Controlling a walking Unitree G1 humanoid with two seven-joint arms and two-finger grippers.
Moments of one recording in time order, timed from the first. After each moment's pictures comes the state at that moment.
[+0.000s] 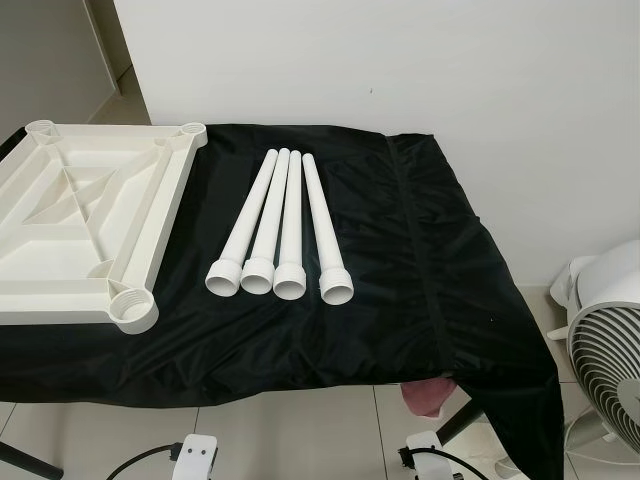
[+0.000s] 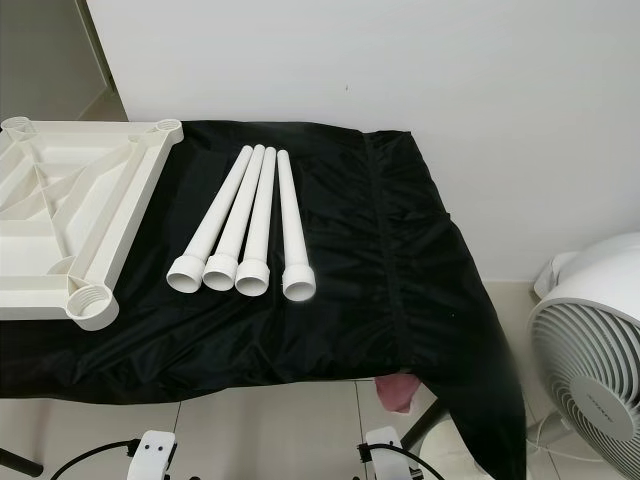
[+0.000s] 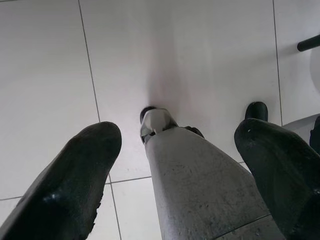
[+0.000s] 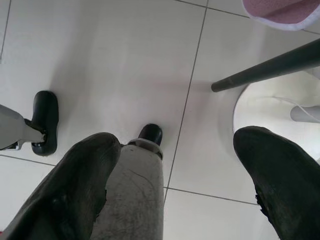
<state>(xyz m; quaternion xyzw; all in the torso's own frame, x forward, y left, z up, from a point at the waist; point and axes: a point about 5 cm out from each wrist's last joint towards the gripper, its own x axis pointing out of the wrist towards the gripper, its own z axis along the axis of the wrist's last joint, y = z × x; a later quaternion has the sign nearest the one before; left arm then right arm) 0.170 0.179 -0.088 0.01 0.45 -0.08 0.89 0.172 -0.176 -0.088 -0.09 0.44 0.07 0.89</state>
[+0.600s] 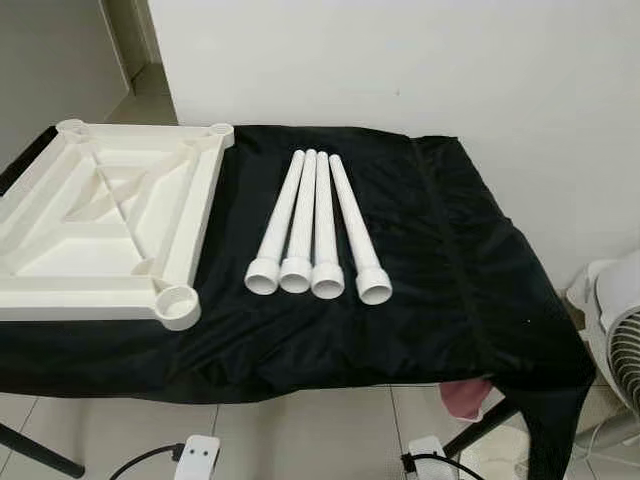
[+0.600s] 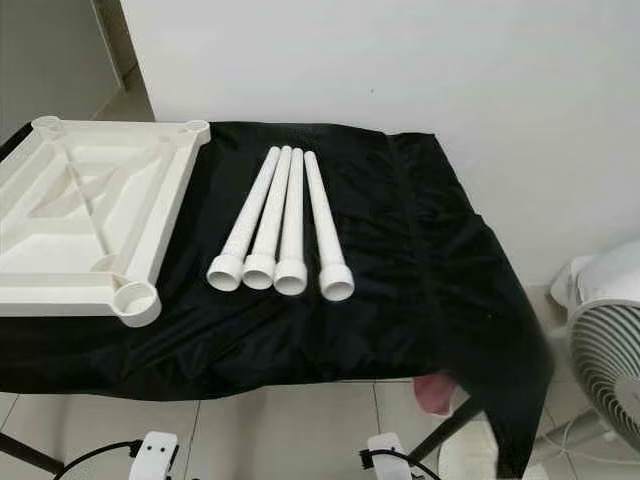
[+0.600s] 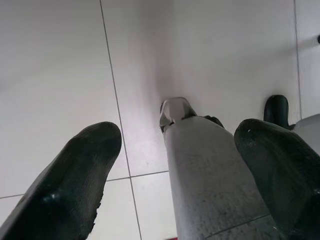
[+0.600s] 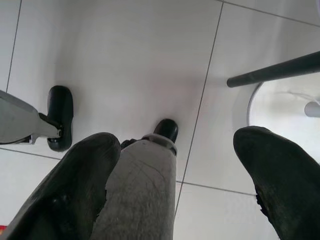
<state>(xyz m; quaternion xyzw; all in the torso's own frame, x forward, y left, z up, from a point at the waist) 0.170 0.175 -0.089 0.02 0.46 -0.09 0.88 0.162 -0.182 -0.092 -0.10 0.46 0.06 0.88</state>
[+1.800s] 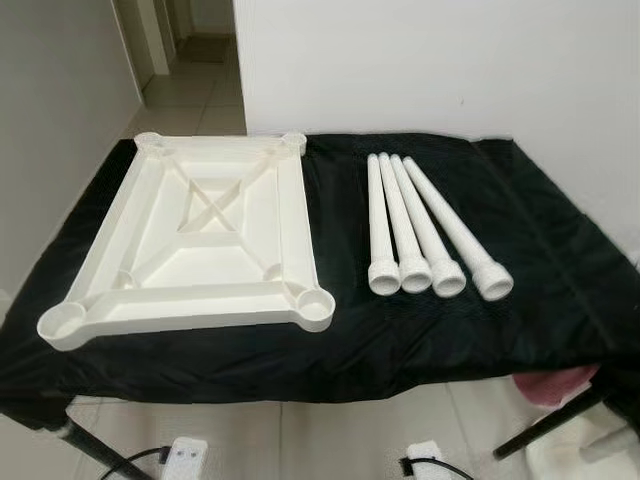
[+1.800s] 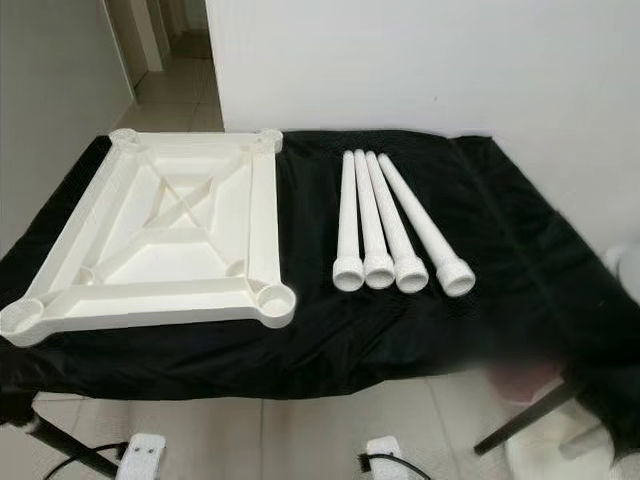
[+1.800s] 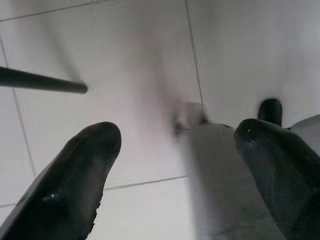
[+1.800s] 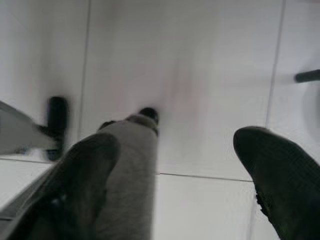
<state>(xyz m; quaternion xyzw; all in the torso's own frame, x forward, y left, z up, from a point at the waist) 0.172 0.170 -0.090 0.03 0.46 -0.06 0.89 0.157 -0.189 -0.093 -0.09 0.46 0.03 0.88</state>
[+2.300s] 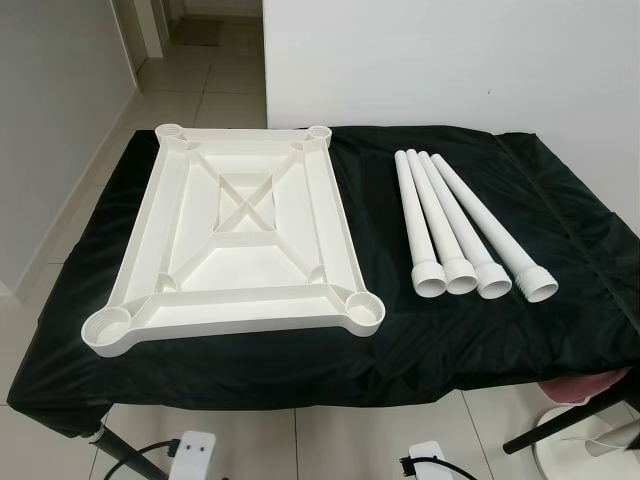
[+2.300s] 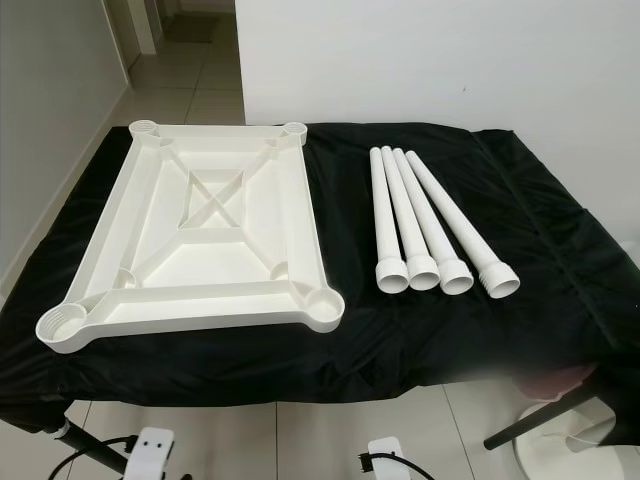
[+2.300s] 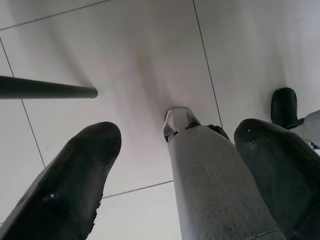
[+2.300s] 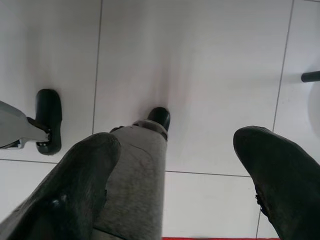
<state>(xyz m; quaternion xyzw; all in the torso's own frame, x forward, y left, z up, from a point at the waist) 0.174 0.175 -0.088 0.06 0.46 -0.07 0.89 0.159 -0.182 -0.093 -0.09 0.46 0.04 0.88</state>
